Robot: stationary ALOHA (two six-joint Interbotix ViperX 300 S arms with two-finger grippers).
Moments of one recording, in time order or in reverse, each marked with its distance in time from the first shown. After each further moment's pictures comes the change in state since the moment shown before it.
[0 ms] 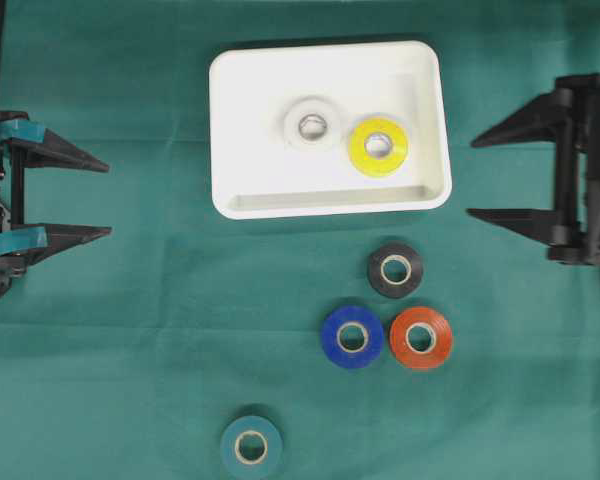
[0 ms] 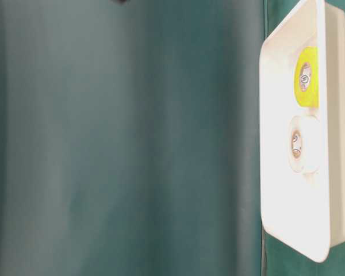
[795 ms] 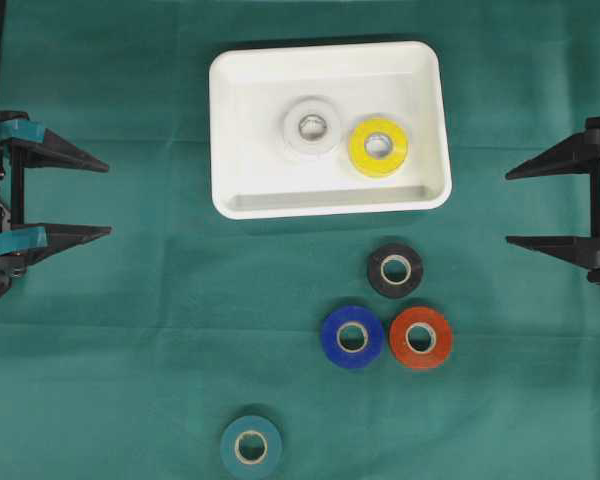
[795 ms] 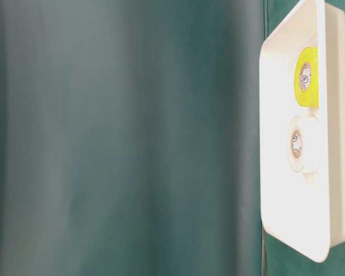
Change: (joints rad) left arm 0.002 0.000 0.002 -0.002 0.000 0.000; right arm 0.000 -0.178 0.305 0.002 -0.192 0.002
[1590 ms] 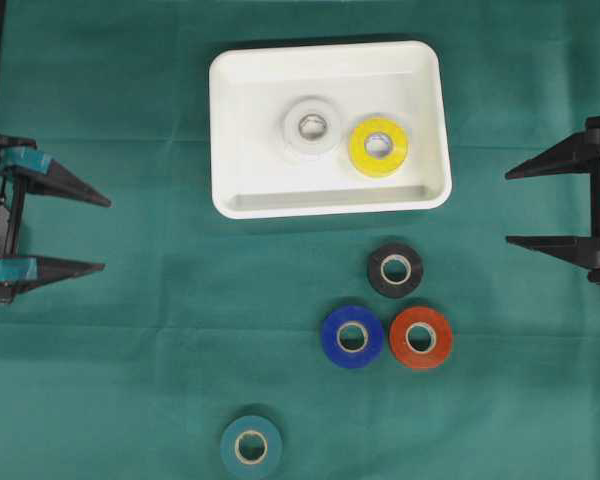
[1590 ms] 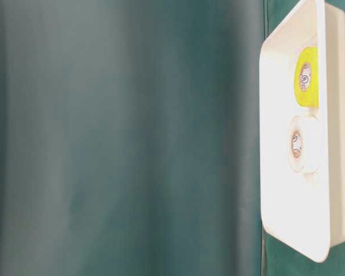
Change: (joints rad) left arm -0.152 0.000 0.000 0.000 0.008 -0.055; right arm 0.000 -0.002 0.000 0.000 -0.008 0.000
